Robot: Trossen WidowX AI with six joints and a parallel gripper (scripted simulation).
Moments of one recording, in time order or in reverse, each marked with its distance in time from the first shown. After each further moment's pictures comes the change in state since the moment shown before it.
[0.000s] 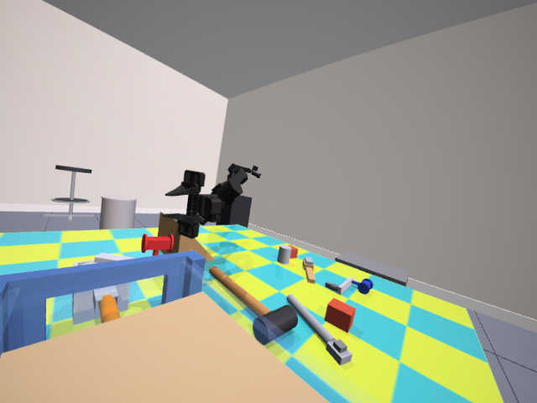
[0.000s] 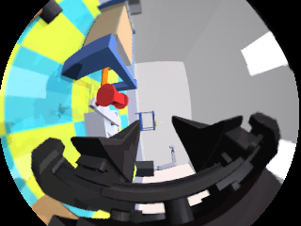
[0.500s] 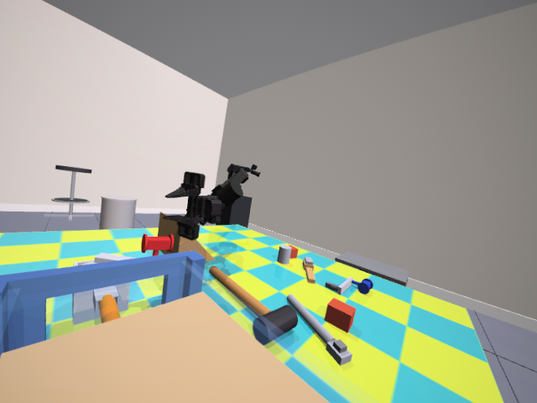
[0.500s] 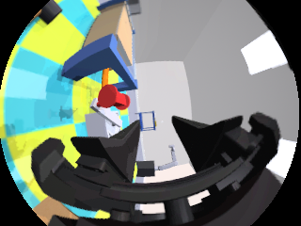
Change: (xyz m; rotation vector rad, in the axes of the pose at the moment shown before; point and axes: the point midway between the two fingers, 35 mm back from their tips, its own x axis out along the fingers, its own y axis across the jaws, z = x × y) arm 0.001 0.005 0.001 0.008 0.002 0.000
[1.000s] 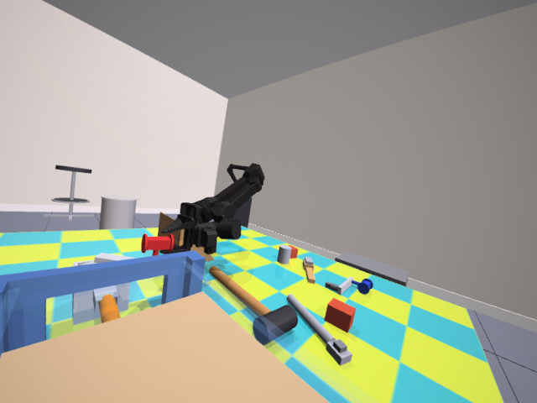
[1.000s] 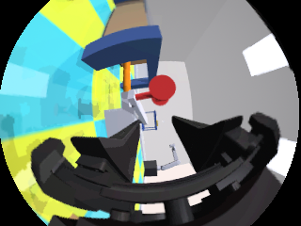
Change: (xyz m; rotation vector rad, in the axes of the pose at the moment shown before) arm 0.001 0.090 -0.002 -0.009 0.001 0.002
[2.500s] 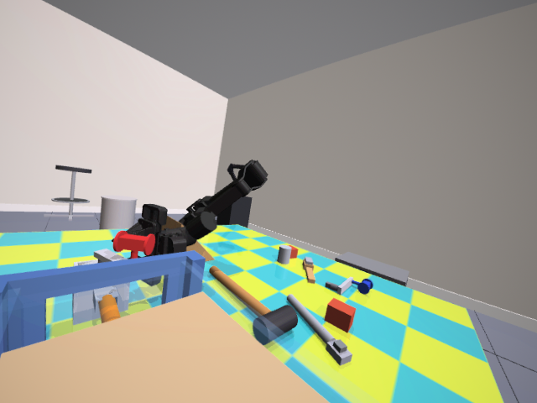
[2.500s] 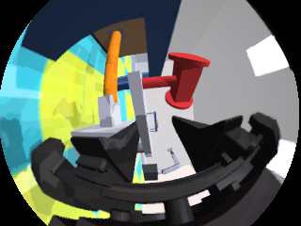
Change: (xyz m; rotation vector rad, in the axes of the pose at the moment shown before) arm 0.109 -0.002 0.000 0.005 -0.008 -0.011
